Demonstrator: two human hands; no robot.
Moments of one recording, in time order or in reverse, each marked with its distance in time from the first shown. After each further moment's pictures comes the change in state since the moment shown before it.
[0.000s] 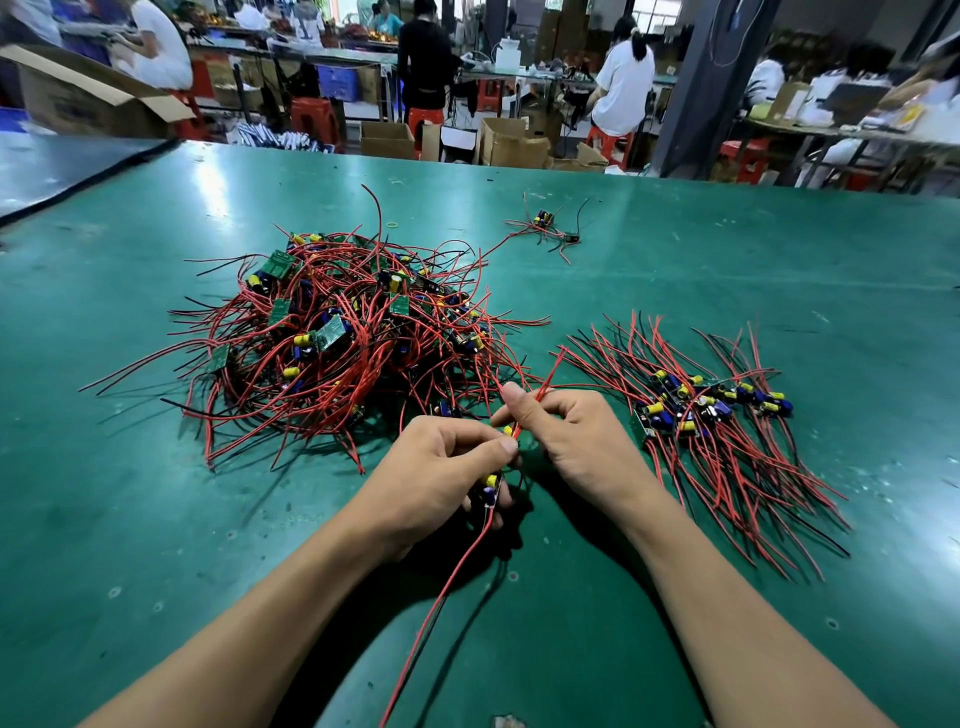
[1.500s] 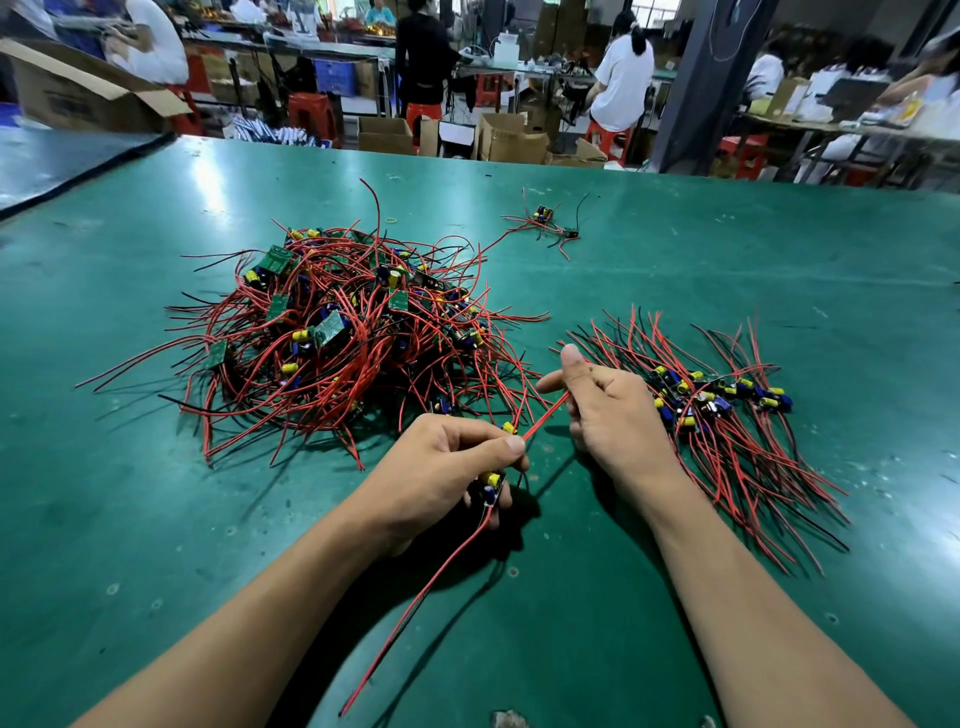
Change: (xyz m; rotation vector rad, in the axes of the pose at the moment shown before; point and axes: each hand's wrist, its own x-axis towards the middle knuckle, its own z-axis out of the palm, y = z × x) left_hand 0.002 -0.001 -0.002 -0.058 -0.091 -0.058; right_hand 0.016 0.017 -0.017 0.113 0.225 0.016
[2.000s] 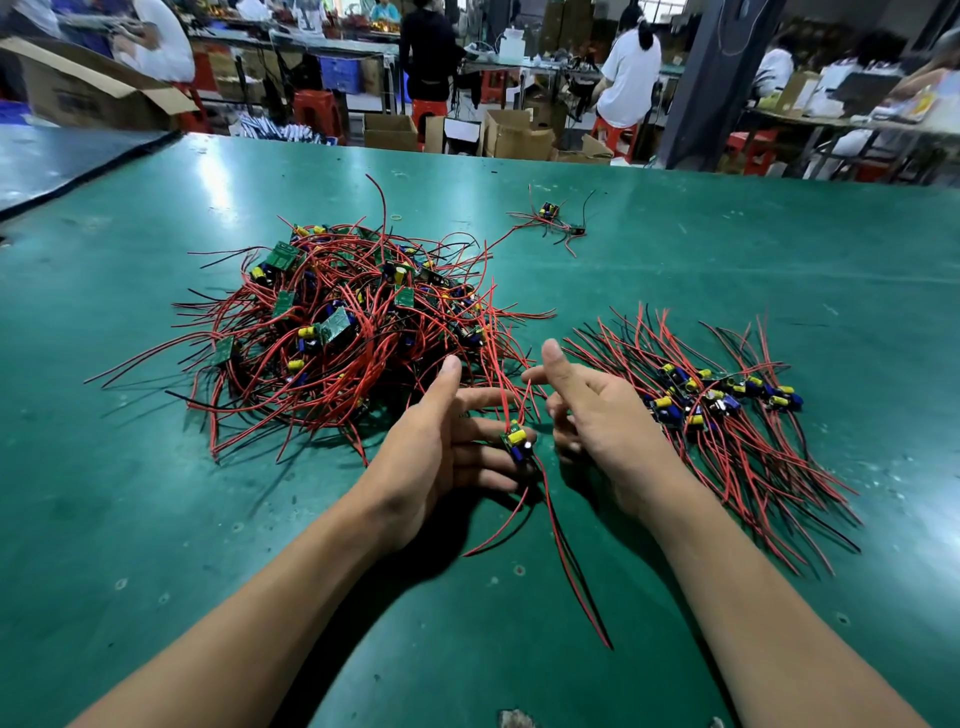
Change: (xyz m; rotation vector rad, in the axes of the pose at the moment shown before) left_hand 0.006 0.007 -0.001 -0.311 0.097 -0.063; right_hand -0.017 -0.022 0.011 0.215 -0.167 0.194
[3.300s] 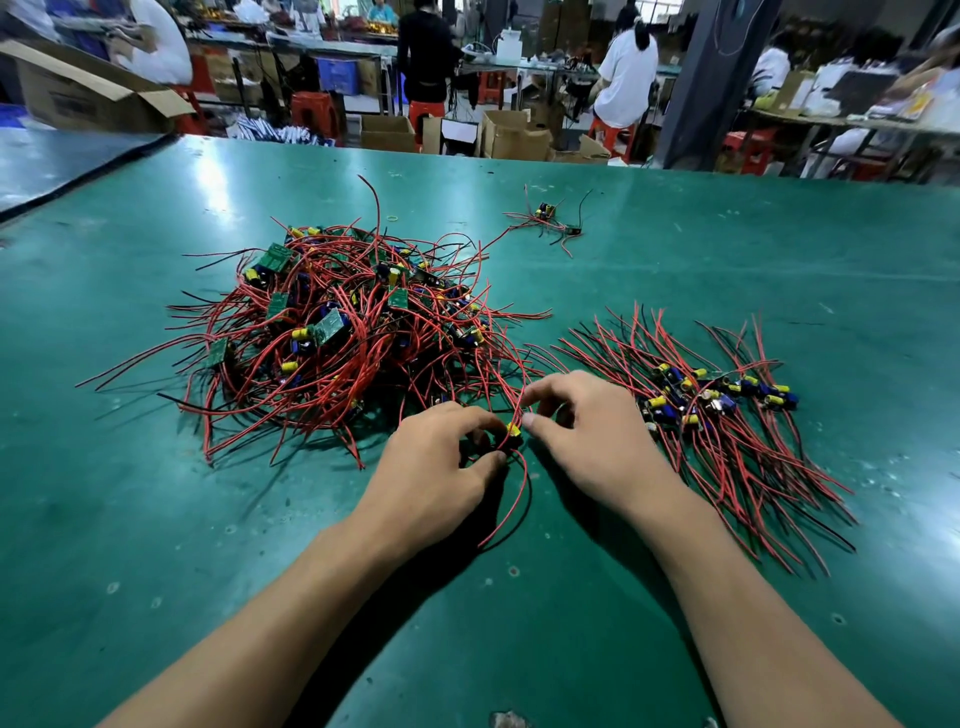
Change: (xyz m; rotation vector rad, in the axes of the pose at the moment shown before) left_hand 0.002 -0.015 -0.006 1.146 0.258 0.543; right_hand 0.000 0.003 -0.007 -0.850 0.060 -0.324
